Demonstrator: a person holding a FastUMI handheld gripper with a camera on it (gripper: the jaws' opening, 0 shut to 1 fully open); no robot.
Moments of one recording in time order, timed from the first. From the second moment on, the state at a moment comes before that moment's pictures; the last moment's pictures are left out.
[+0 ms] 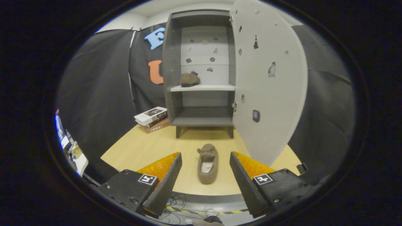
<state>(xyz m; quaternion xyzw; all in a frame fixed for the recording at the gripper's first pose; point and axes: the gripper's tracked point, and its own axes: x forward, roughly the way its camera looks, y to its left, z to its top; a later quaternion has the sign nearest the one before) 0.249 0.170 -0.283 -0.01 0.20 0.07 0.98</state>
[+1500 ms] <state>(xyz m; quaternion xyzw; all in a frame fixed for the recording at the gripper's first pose) 0.472 0.191 -0.472 0.02 0.38 0.05 0.92</state>
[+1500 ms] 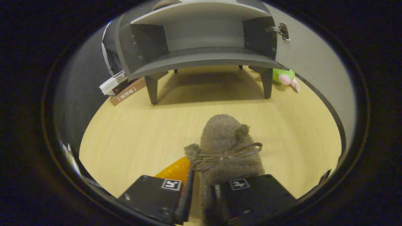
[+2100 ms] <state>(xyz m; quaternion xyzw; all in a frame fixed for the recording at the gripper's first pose) 0.440 0.199 -0.343 0.03 0.29 0.08 0.95</state>
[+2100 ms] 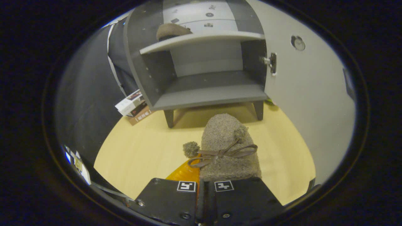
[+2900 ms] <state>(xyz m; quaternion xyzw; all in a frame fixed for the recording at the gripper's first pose) 0.527 0.228 -0.071 0.01 0.08 0.09 0.99</state>
